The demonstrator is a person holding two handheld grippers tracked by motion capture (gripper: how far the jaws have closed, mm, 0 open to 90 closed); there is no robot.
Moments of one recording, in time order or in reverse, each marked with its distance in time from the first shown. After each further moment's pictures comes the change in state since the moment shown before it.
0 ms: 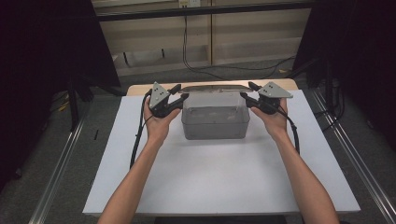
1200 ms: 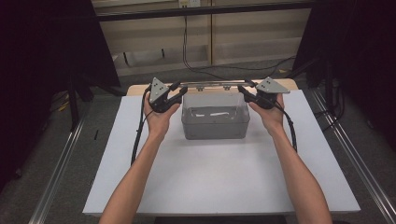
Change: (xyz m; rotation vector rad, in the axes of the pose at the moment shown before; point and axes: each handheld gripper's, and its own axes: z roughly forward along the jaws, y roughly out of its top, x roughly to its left) left arm 0.013 0.000 0.013 -0.002 0.030 -0.014; right arm -0.007 0.000 0.019 -0.036 0.015 0.023
